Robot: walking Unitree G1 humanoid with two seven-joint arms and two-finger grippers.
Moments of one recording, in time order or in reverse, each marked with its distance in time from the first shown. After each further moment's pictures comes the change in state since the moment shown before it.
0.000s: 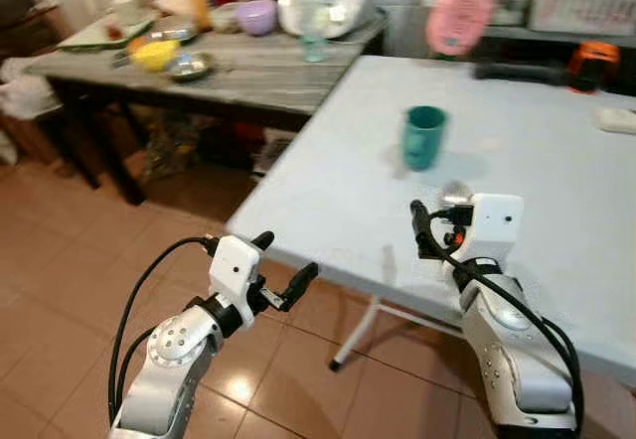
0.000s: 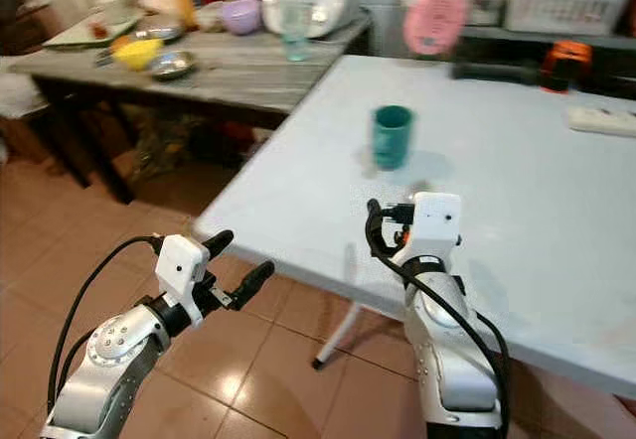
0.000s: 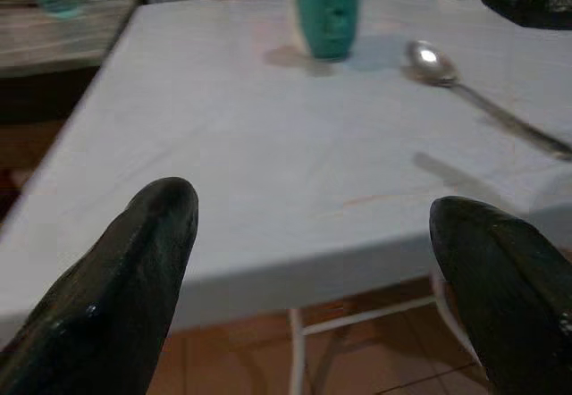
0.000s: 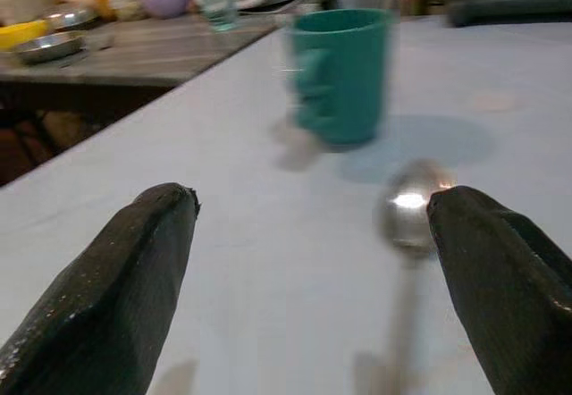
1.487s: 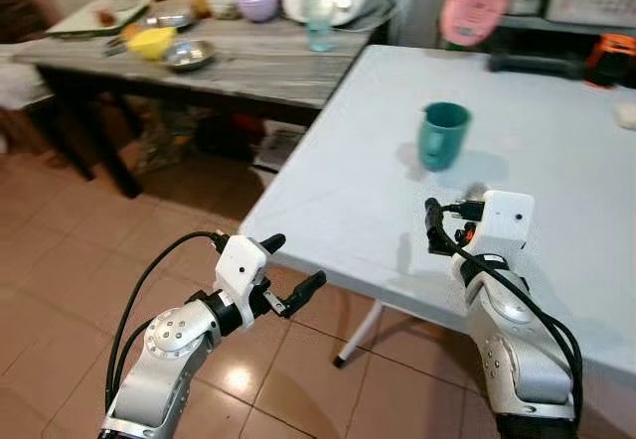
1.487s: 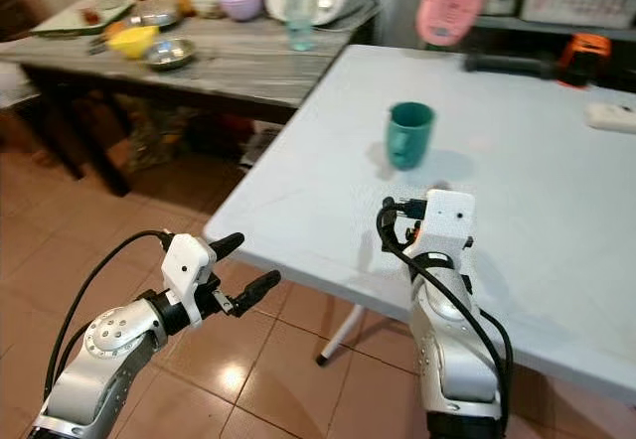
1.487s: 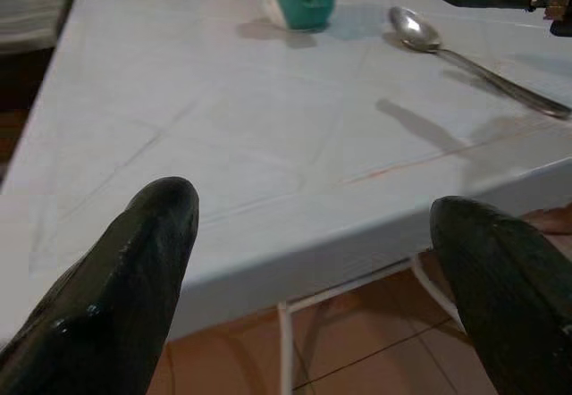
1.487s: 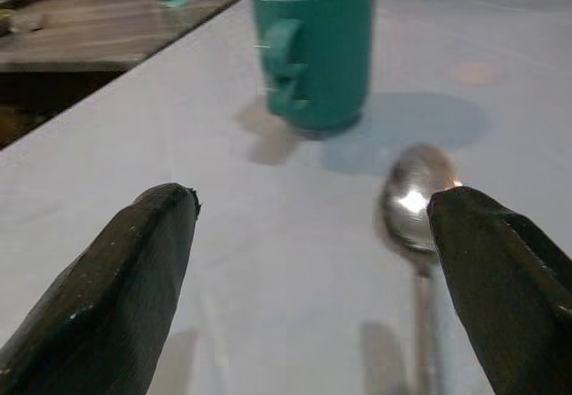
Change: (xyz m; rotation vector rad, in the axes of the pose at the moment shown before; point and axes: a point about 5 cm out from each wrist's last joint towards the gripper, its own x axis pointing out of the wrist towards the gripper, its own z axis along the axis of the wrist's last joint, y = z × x) left arm 0.002 -0.001 0.004 0.044 0.033 -0.129; right arm 0.006 -0.014 0.000 0.004 0.009 -0.117
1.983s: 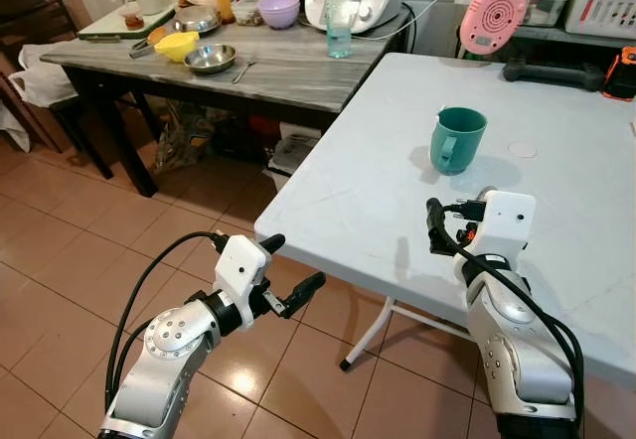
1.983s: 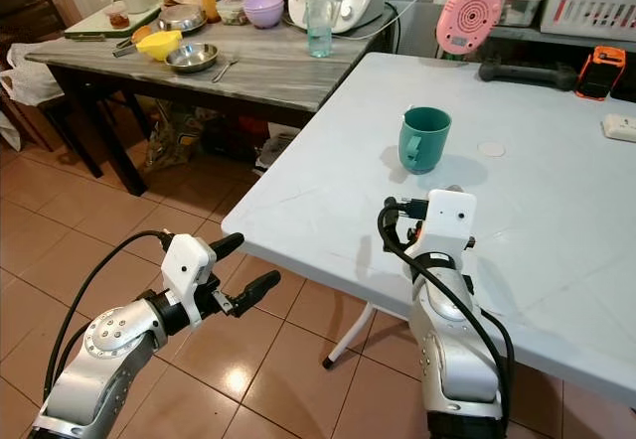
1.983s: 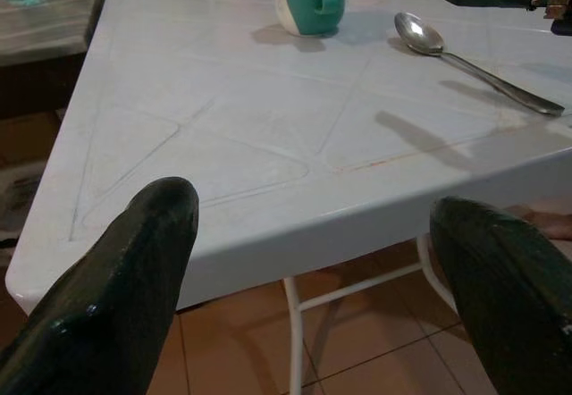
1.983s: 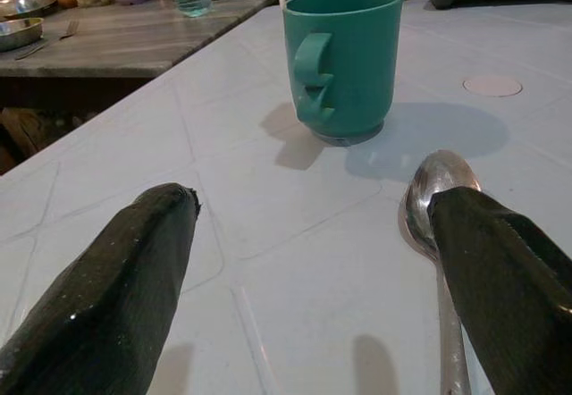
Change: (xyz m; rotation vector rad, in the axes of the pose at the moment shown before) left arm 0.000 0.000 0.000 0.000 0.000 0.000; right arm 0.000 -0.001 0.000 0.000 0.000 -0.003
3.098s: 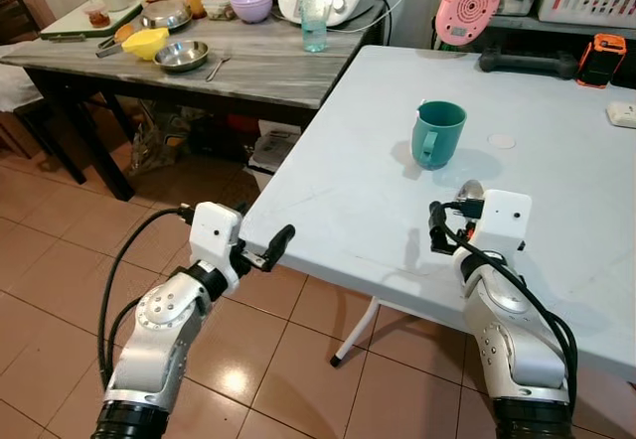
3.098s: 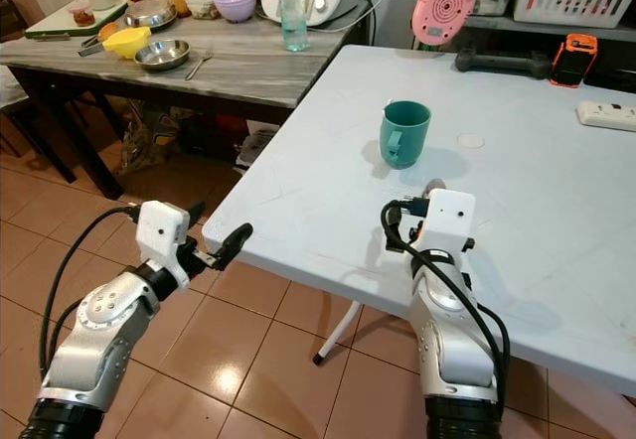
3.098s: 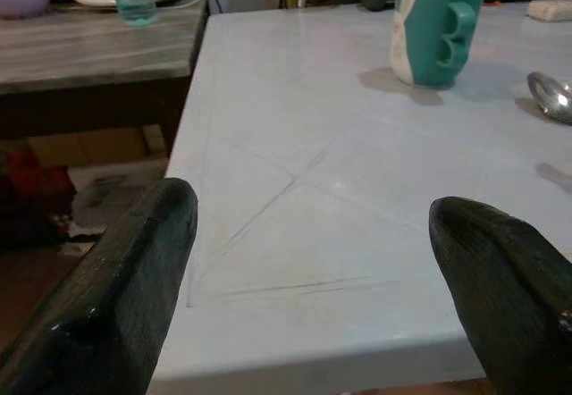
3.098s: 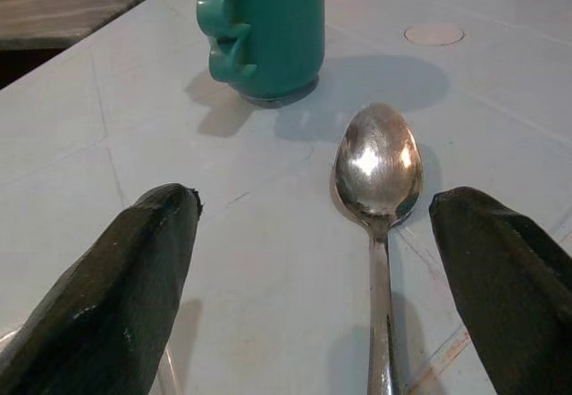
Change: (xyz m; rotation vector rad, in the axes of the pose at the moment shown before) left arm 0.009 0.035 0.015 -0.042 -0.071 0.257; right arm 0.011 -0.005 -0.009 0.013 0.063 -0.058
